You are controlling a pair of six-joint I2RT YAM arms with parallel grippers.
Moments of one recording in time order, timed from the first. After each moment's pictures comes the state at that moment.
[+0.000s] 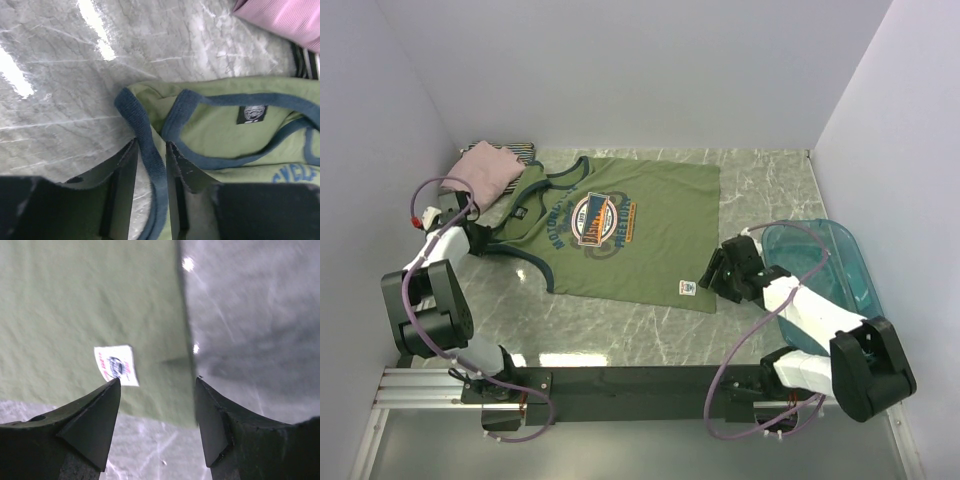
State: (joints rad) left arm 0.29 1.54 0.94 -0.35 -0.19 -0.95; right arm 0.40 1.19 0.55 -0.33 0.05 0.79
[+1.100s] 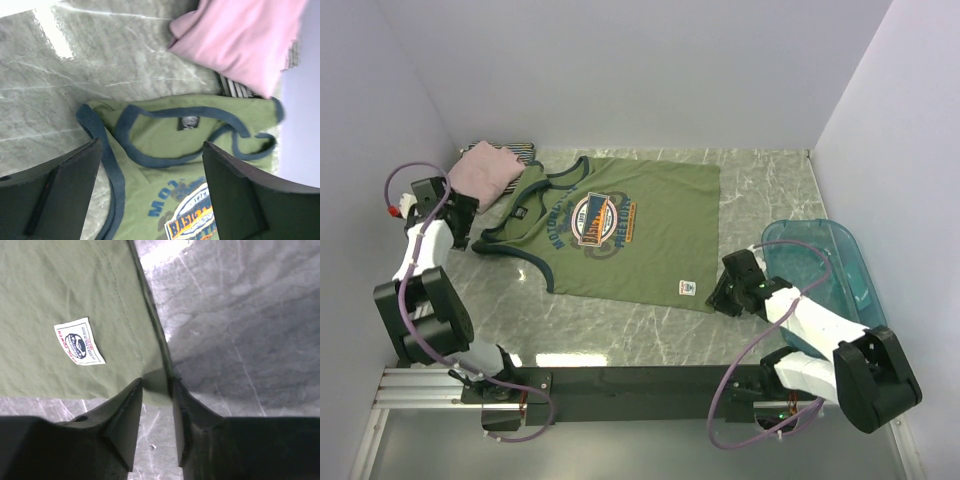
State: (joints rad) left arm 0.38 1.51 1.06 -0.37 -0.07 -0.99; right arm 0.42 1.12 0.44 -0.39 0.04 0.94
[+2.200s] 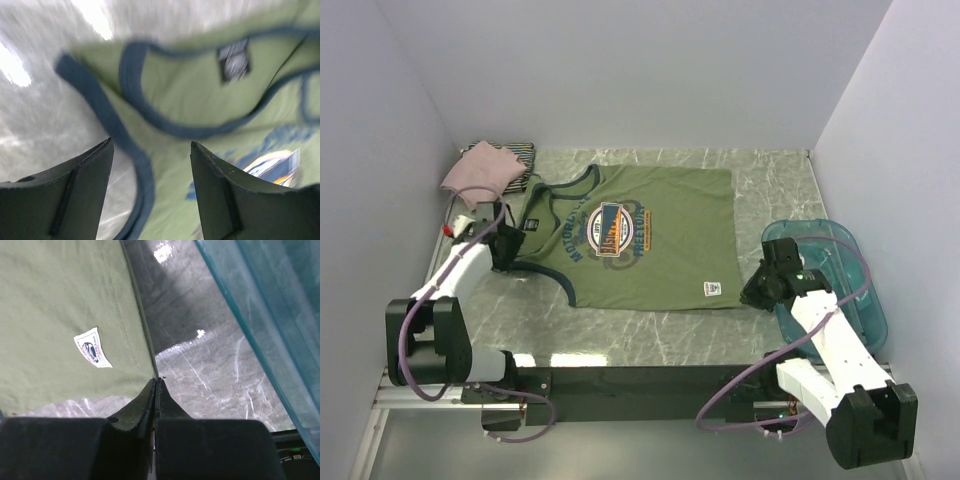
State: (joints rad) left arm 0.01 1.34 0.79 -0.45 -0.25 -1.13; right arm 0.15 0.92 0.62 -0.82 0.02 0.78
